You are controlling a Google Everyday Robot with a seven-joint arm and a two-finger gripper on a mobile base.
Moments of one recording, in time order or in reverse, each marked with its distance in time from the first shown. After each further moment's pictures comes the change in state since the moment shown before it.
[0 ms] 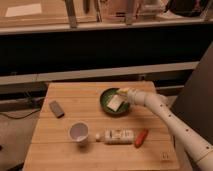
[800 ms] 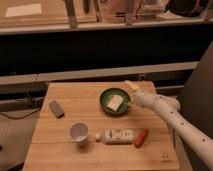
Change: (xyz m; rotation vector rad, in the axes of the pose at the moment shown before) arm -0.004 -0.026 -0.091 0.083 0.091 0.165
